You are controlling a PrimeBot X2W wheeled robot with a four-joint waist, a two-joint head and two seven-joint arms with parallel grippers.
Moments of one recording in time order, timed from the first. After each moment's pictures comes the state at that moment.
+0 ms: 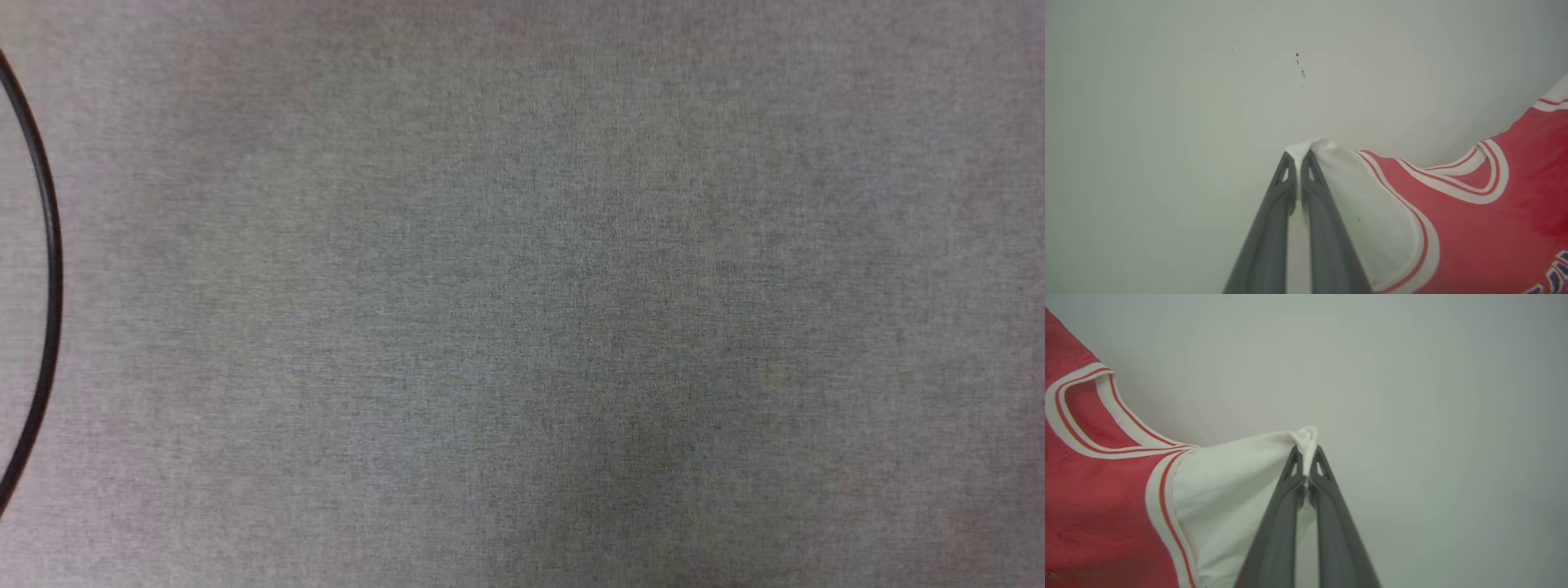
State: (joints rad) left arm -1.81 0.59 -0.70 0.56 -0.67 -0.03 -0.05; right arm -1.73 -0.55 0.46 0.56 0.29 0.13 0.12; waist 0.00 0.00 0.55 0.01
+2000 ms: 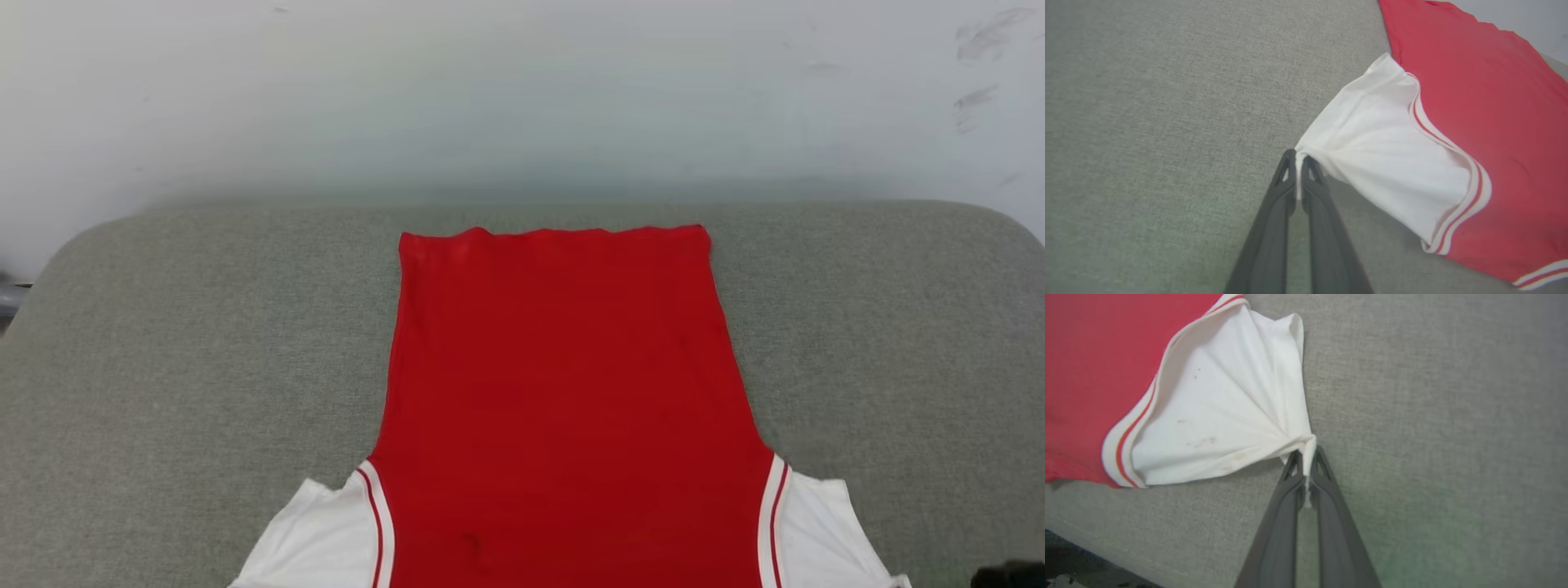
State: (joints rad) left arm 0.13 0.61 -0.48 0.22 -0.97 0.22 -0.26; right arm -0.01 -0.59 0.48 0.53 0.65 0.13 -0.16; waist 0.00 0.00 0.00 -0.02
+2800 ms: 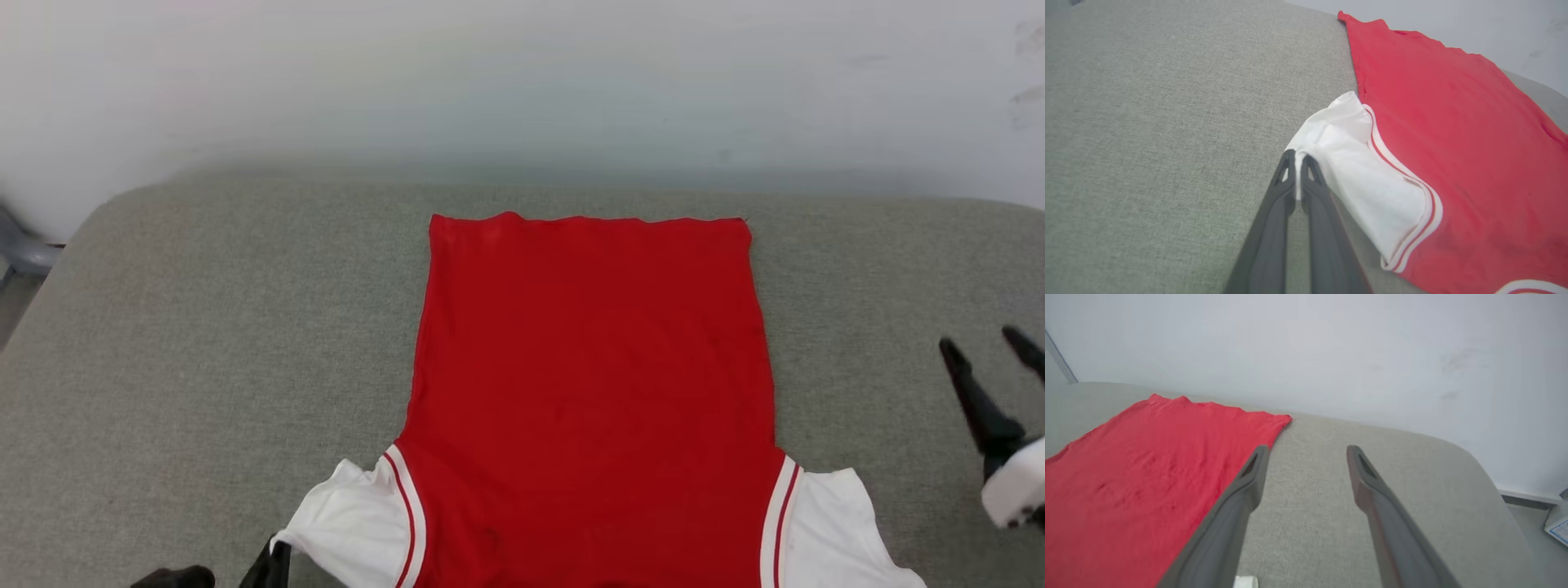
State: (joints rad) left arm 0.15 0.50 -0.41 0.14 -0.80 0.19 -0.26; right arm -0.08 -0.54 0.10 0.20 0.50 0.13 -0.06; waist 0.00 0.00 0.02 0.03
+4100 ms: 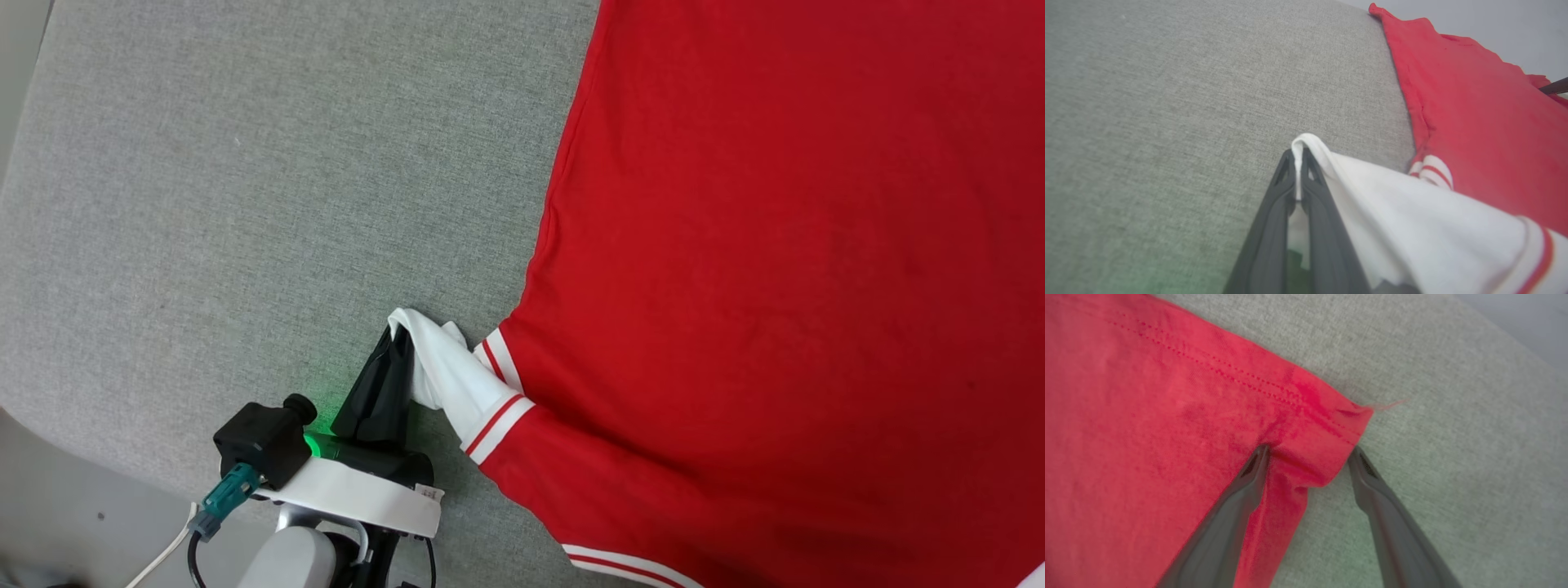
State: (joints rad) left arm -0.16 0.17 -0.31 0.06 -0.50 -0.01 -0.26; right arm -1.06 -0.70 0.28 0.43 0.50 0.13 1.11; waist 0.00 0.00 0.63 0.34
